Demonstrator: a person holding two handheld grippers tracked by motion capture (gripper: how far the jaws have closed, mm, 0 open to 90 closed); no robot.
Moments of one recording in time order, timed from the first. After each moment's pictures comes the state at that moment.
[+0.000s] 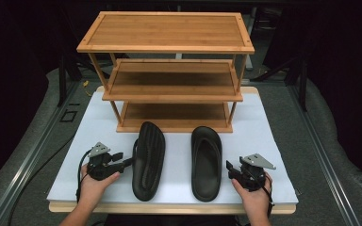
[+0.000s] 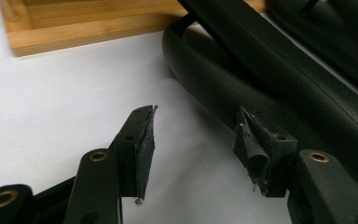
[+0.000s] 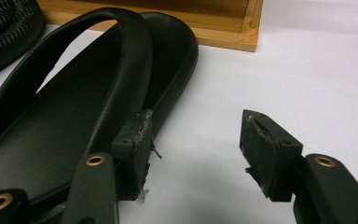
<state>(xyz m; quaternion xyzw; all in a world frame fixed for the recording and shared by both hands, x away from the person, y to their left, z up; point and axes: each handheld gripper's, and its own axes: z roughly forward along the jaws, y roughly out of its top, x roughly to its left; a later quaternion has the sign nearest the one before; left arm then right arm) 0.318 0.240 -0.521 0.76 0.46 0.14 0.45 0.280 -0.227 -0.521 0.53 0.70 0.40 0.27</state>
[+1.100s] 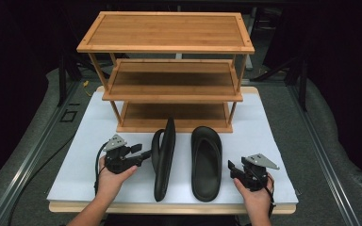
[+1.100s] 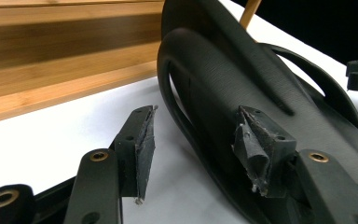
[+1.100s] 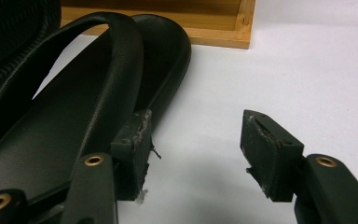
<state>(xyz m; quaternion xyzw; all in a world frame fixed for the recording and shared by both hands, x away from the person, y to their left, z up) 0.327 0.183 -0.496 0.75 0.41 0.13 0.50 0.279 -0.234 -0.521 0.55 0.68 0.40 0.26</state>
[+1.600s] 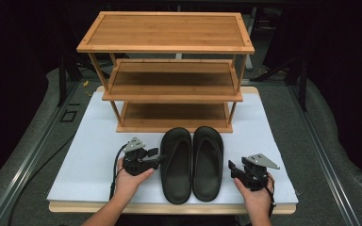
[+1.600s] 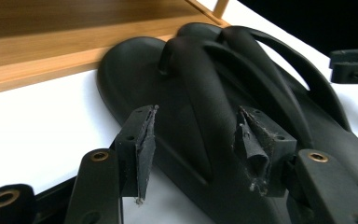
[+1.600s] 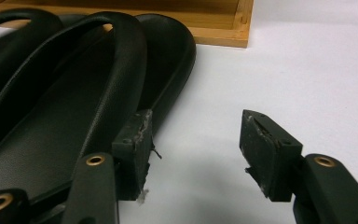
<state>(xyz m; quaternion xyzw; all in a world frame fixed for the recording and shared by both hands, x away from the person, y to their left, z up) 0.330 0.140 -0.514 0.76 0.40 0.09 0.50 0.279 -0.235 -0.521 0.55 0.68 0.40 0.26</state>
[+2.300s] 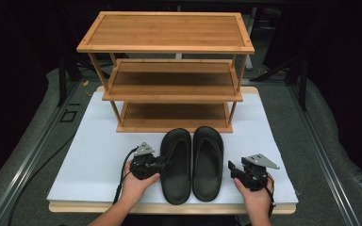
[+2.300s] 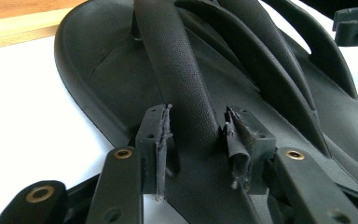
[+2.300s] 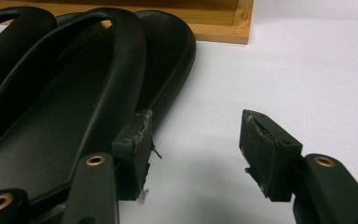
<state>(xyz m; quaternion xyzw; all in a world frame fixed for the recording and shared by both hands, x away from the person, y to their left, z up) 0.328 0.124 -0.527 0.79 0.39 0.08 0.46 0.280 -0.234 -0.523 0.55 0.68 0.40 0.26</state>
